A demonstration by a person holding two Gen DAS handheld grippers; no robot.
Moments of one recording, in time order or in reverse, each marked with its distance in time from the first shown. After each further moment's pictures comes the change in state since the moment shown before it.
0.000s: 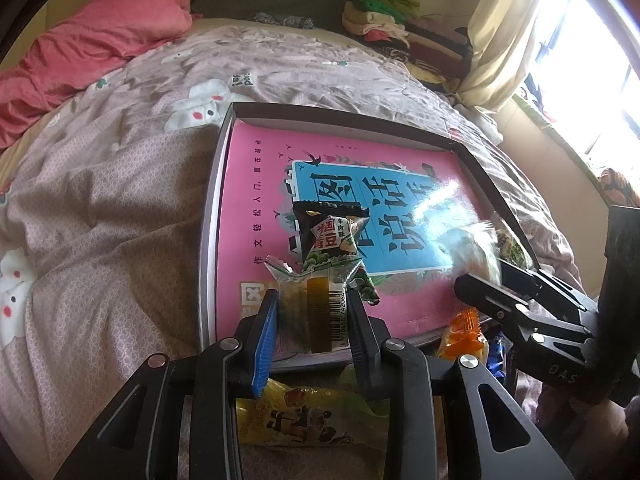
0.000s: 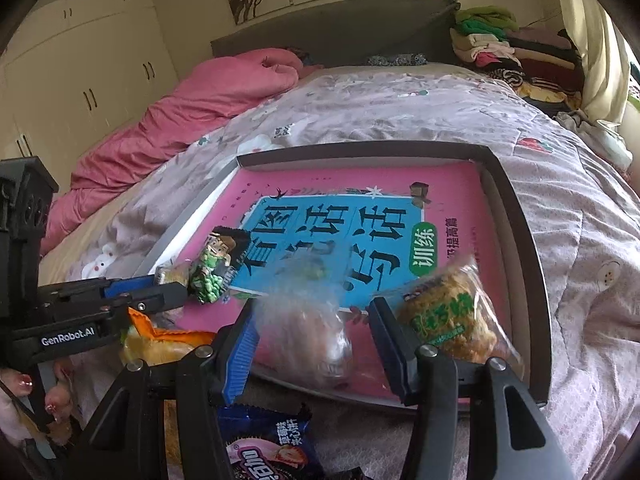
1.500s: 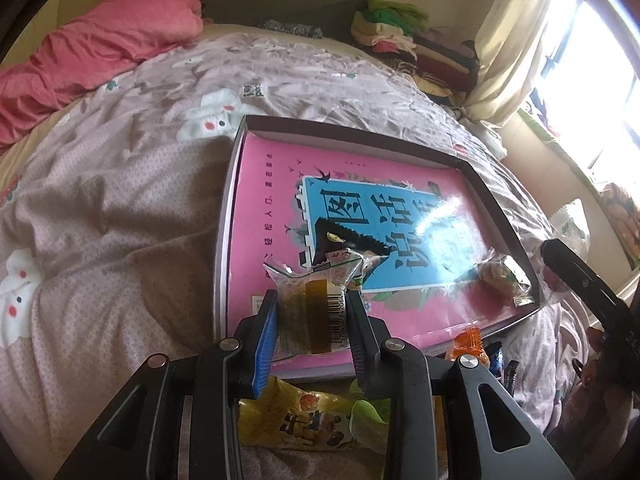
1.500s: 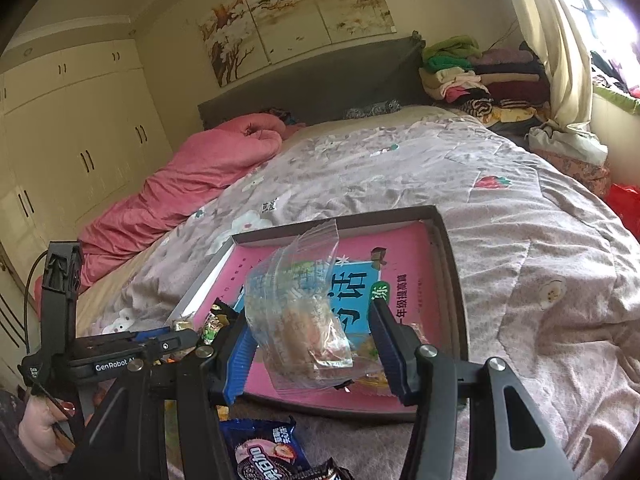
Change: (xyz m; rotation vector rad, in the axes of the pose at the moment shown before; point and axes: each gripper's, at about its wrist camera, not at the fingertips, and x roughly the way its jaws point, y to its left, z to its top) left arm -0.004 0.007 0.004 -0.035 -0.032 0.003; right arm -0.062 -0.021 0.010 0.101 -0.223 0.003
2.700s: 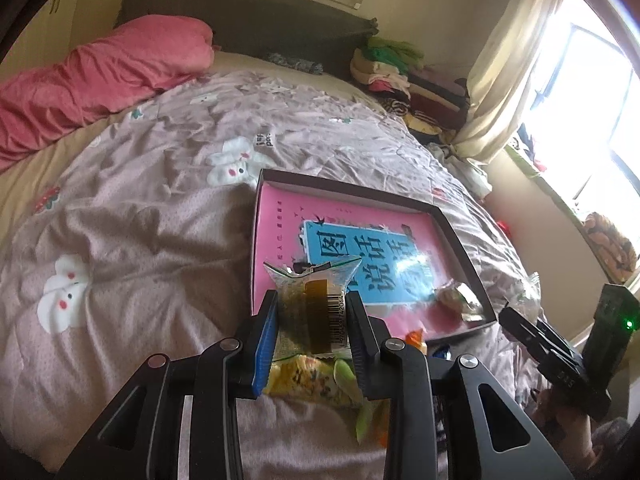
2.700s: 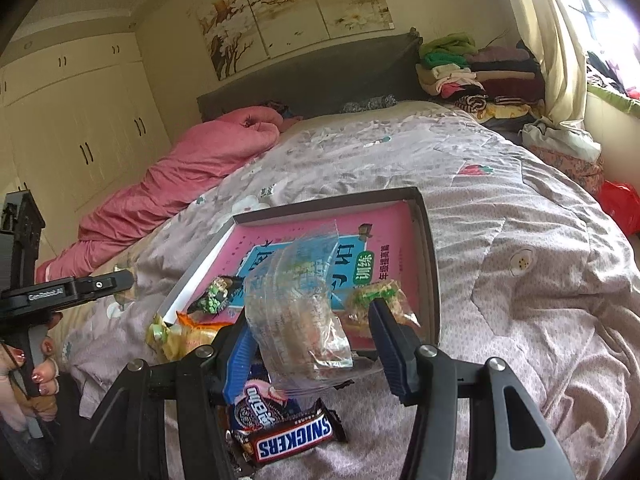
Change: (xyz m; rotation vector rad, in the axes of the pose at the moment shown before) left arm -0.078 0.011 0.001 -0.045 -0.122 -0.041; right arm -0.037 -0.006 -0.023 -0.004 0.019 -0.015
